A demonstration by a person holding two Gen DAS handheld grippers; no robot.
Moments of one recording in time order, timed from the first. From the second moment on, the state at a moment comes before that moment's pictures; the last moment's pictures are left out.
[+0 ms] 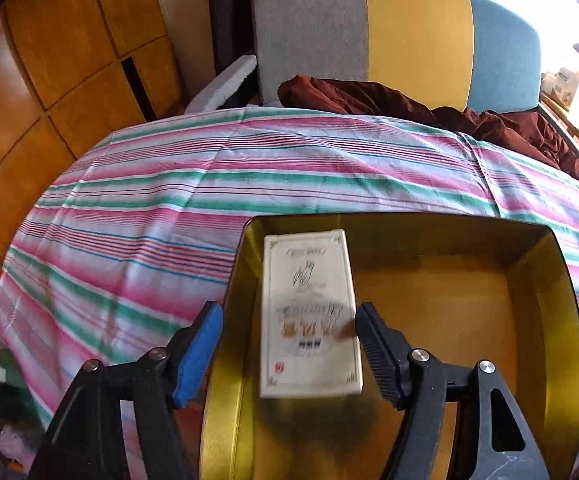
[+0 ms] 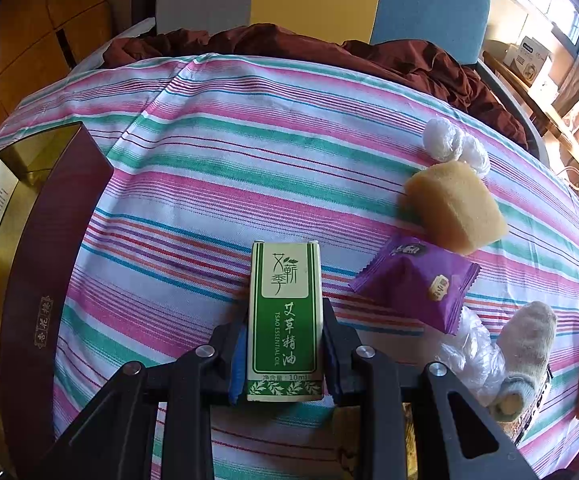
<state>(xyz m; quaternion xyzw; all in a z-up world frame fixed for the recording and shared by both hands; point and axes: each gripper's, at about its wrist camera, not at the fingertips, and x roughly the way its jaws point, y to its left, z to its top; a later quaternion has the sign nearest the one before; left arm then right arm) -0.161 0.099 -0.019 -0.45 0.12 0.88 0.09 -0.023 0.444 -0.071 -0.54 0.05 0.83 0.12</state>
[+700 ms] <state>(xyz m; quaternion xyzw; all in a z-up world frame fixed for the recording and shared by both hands) -0.115 0.091 -0.015 -0.44 0.10 0.89 0.07 -0.022 0.441 -0.071 -0.54 0.04 0.83 0.13</state>
